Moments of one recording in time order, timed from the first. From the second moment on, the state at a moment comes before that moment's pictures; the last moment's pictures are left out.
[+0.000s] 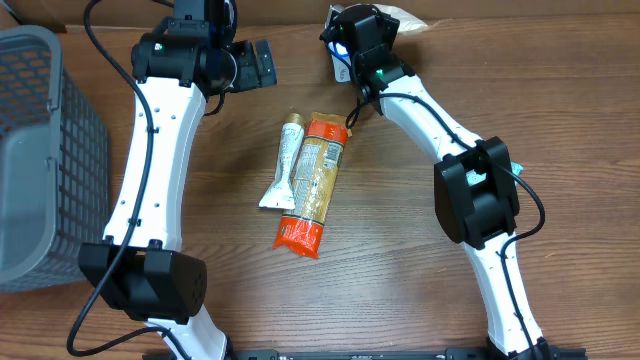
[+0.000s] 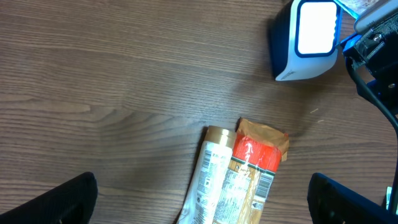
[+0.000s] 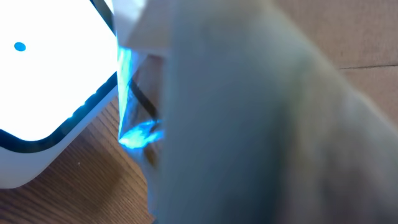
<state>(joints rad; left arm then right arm) -0.12 1.88 1.99 -1.11 0.02 -0.31 0.45 2.48 2.14 -0.17 0.63 -1.06</state>
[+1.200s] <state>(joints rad) -0.12 1.88 1.99 -1.11 0.02 -0.31 -0.01 1.79 1.91 -1.27 -0.46 0.03</state>
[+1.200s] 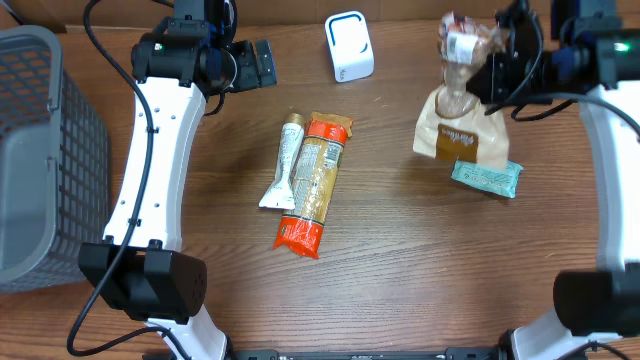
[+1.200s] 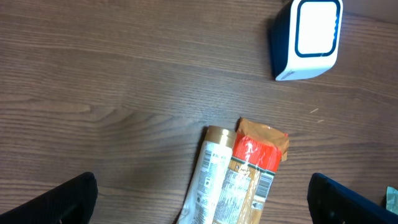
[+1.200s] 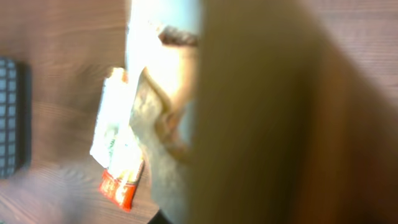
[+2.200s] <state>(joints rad) -0.12 1.88 1.99 -1.11 0.02 -0.31 -0.41 1.82 1.32 -0.88 -0.62 0.27</state>
